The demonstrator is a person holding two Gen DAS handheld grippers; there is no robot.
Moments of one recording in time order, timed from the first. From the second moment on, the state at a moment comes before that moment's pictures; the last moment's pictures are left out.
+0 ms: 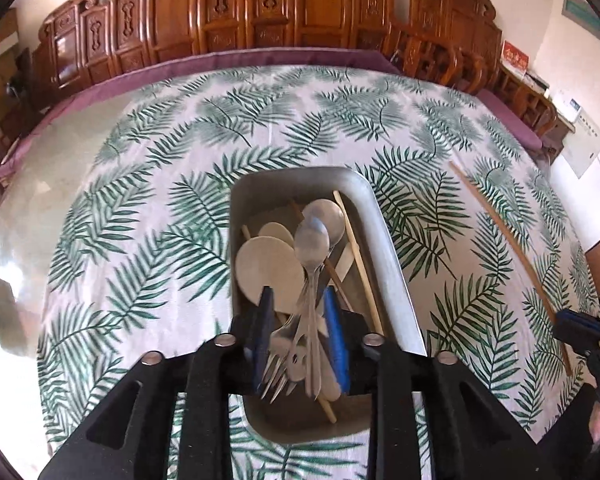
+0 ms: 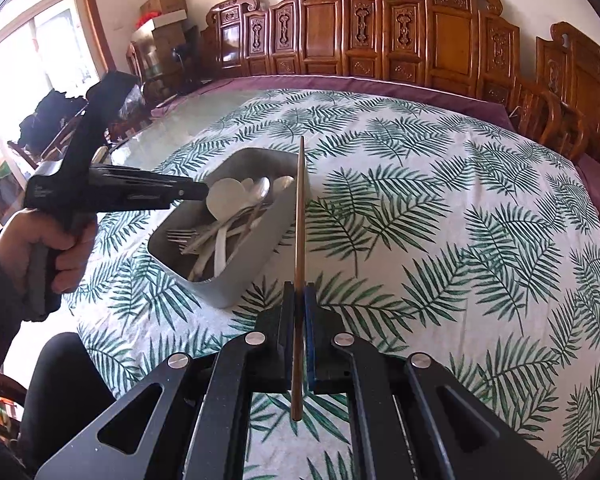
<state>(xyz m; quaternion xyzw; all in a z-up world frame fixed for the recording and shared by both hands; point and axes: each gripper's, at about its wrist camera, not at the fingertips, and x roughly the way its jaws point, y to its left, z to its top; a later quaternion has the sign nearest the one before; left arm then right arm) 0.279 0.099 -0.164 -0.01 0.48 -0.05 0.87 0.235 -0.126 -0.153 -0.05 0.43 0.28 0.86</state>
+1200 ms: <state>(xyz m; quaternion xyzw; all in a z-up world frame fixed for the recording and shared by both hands) 0.227 0.185 -0.126 -0.01 0.41 0.01 0.91 0.302 0.001 -0.197 -0.03 0.50 0.31 0.81</state>
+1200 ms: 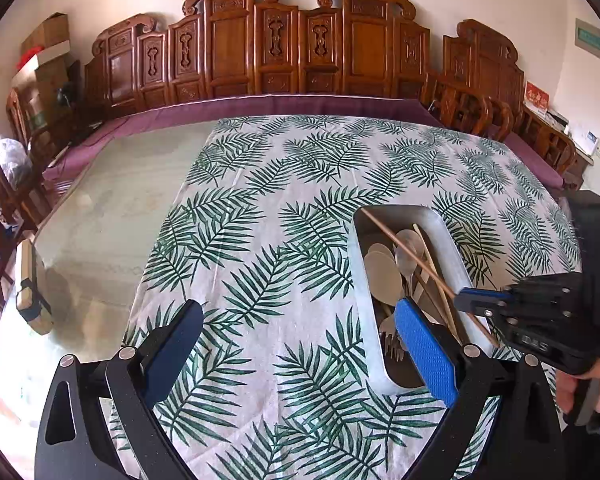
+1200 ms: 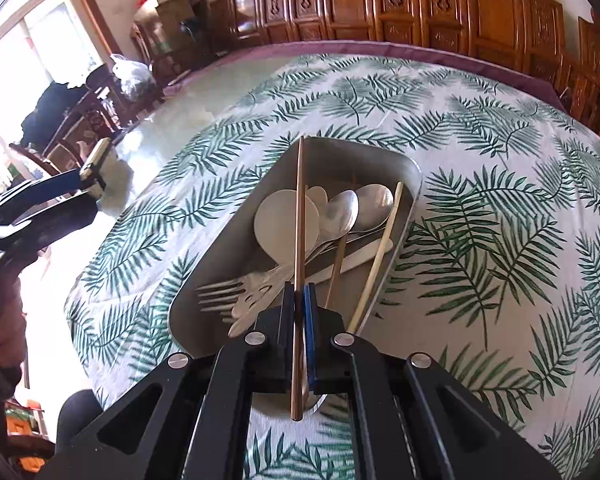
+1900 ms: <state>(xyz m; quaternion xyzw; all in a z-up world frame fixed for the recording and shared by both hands) 0.223 0.186 -0.124 -0.01 0.41 0.00 0.91 0.301 0.019 -0.200 0.00 0.48 0.33 0.81</state>
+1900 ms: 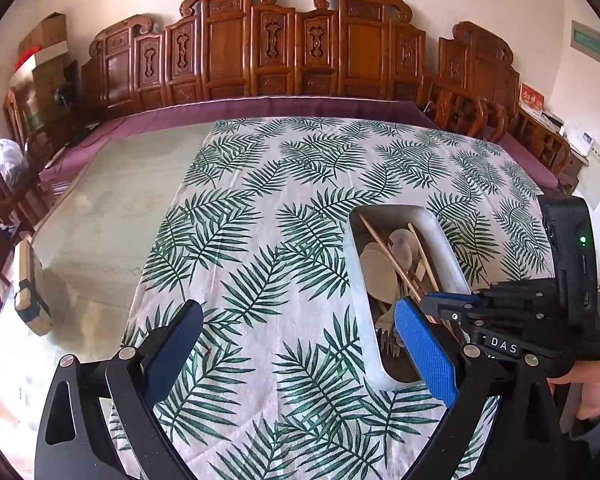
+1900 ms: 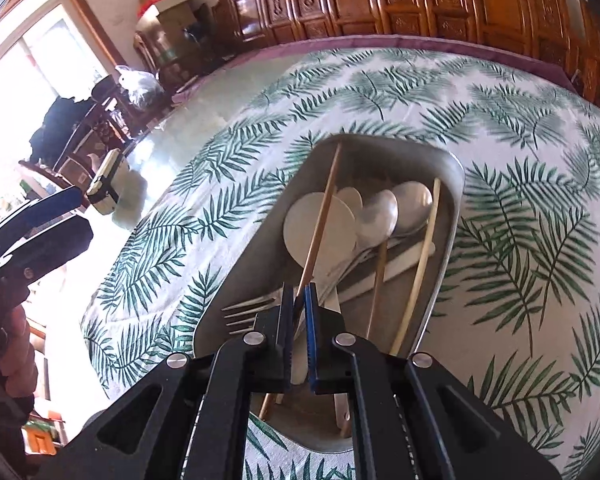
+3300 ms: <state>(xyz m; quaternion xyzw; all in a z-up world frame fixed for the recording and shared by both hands) 0.161 0.062 -0.100 0.00 0.40 -0.01 0.92 0.175 -0.159 -0.097 -0.01 0.35 0.19 0.92</state>
